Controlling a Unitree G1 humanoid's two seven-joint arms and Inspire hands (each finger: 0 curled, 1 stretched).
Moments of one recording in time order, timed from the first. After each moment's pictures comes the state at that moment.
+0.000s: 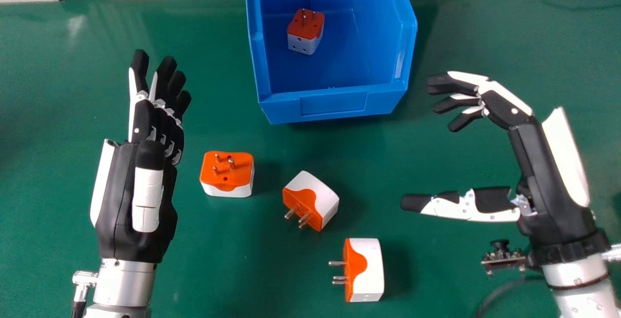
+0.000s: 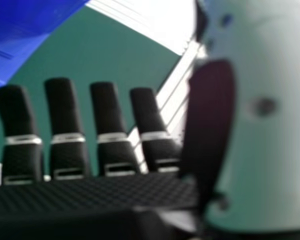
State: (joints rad) left arm 0.04 0.09 0.18 0.40 -0.36 -0.82 -0.50; right arm 0.05 -0.34 0.00 0.31 -0.32 -0.93 -0.20
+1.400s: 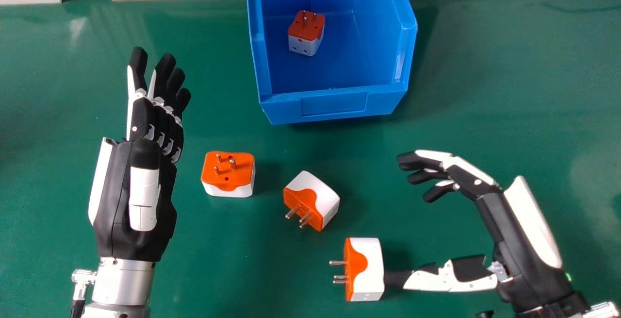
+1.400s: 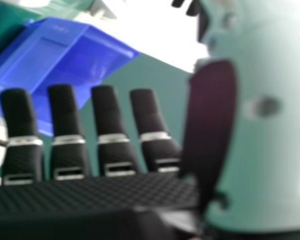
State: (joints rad) left arm 0.03 0.09 0.18 0.40 -0.38 -0.82 -0.52; right arm 0.24 -0.30 0.03 0.24 -0.37 -0.87 -0.08
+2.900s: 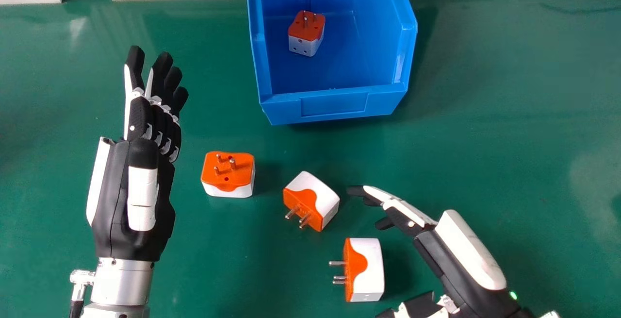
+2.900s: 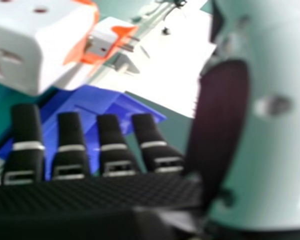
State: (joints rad) left arm 0.04 0.09 0.18 0.39 -0.37 -0.82 -0.50; right arm 0.21 -0.32 0.17 0.35 -0.52 -0.84 -0.11
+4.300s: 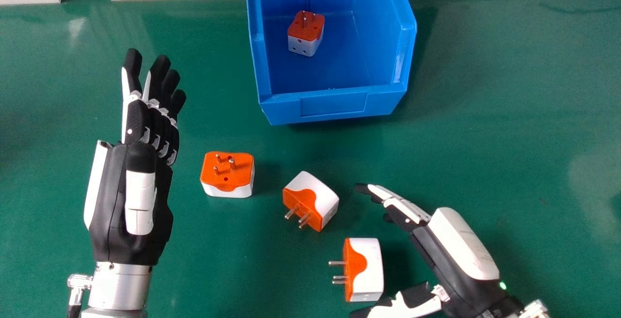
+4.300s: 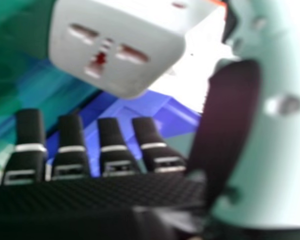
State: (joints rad) left arm 0.06 0.09 0.18 0.37 -0.37 -0.82 -0.50; right arm 0.03 -0.33 0.25 0.63 -0.63 -0.82 -0.31
